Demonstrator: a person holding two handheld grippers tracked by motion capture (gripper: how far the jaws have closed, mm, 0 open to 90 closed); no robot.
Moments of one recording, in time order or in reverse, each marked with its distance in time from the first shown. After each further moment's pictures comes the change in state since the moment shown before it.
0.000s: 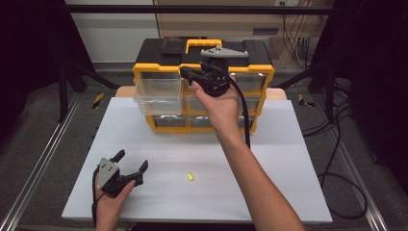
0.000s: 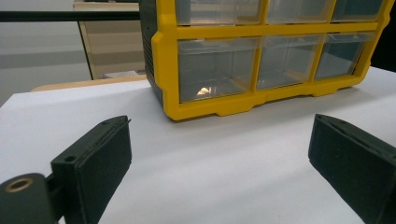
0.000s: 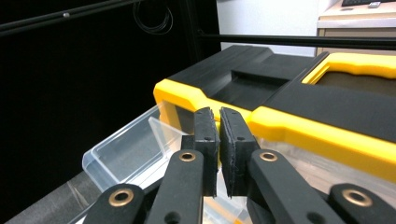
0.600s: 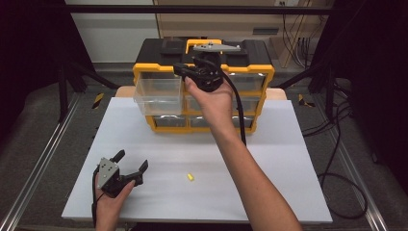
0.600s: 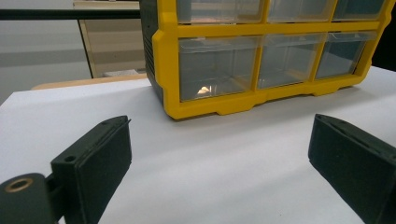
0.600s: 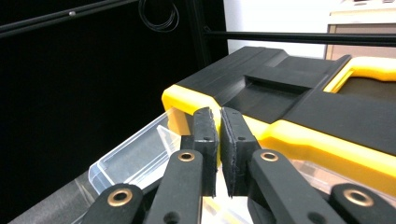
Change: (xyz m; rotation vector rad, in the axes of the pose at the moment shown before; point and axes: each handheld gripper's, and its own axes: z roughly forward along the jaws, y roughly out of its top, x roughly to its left) left arm 0.000 0.000 0.001 0.004 -0.003 -0.003; right arm 0.006 0.007 0.015 0.020 0.026 0.005
